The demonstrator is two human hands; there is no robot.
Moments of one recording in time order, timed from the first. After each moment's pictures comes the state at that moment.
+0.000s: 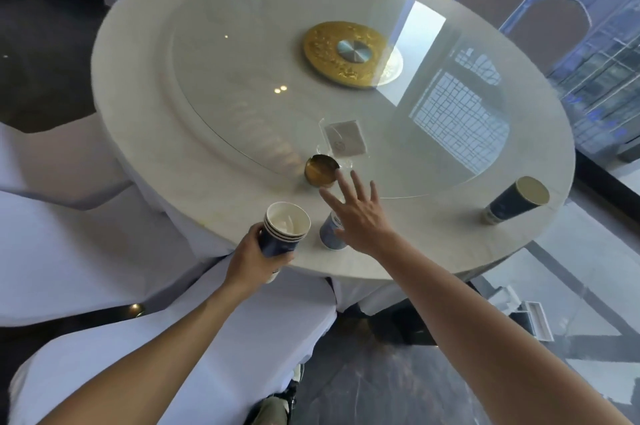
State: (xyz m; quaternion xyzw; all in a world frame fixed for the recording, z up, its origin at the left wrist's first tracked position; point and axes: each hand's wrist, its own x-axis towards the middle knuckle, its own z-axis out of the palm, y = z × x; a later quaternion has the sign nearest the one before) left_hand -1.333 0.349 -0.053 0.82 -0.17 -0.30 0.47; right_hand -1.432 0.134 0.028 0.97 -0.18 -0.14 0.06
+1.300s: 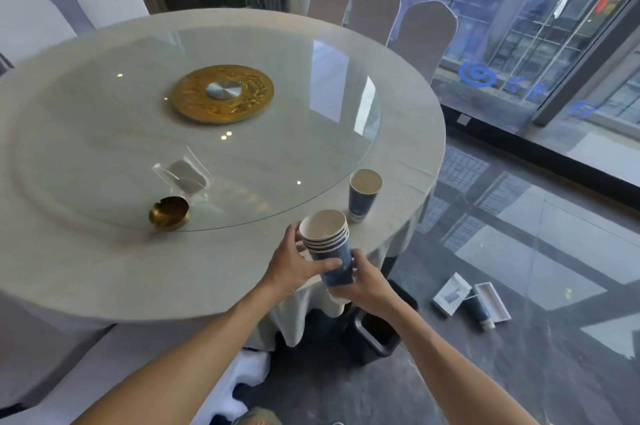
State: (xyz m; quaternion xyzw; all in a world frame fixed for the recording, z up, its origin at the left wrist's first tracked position) left_hand -1.613 0.037 0.027 0.73 -0.32 -0.38 0.47; right_hand -1.785 -0.060 0.012 0.75 -0.42 0.03 -0.51
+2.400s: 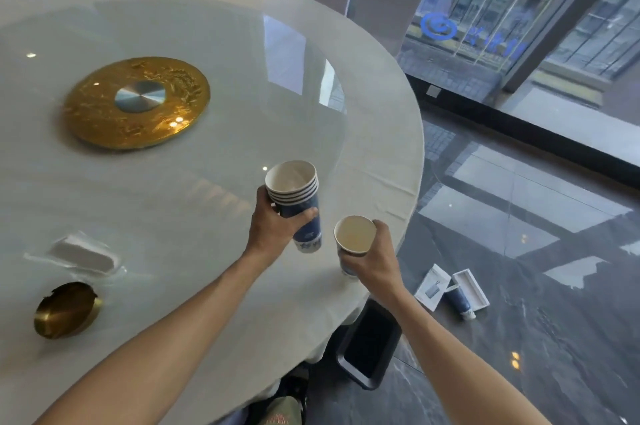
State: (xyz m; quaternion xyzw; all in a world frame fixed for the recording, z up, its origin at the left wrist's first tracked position) left_hand -1.519 -0.220 0.026 0.72 -0.28 -0.33 0.53; right_hand -1.728 -0.271 -0.008 0.67 -0.60 0.18 -0.41
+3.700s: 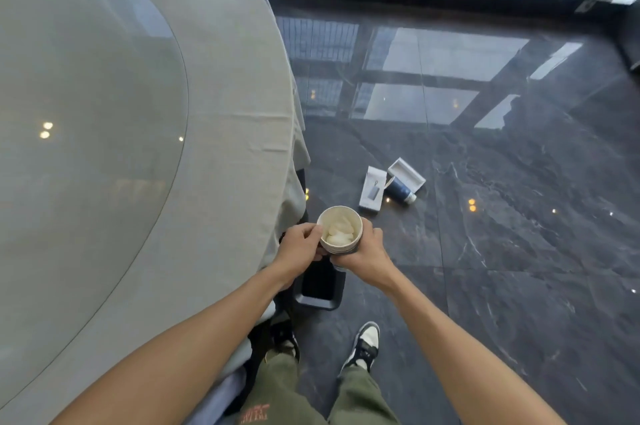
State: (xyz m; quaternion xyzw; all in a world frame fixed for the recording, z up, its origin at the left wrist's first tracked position) left_hand -1.773 -0.258 -0.094 0.67 -0.36 -0.62 0.20; right_hand -1.941 -0.248 -0.098 0.50 -0.69 0.10 -0.51
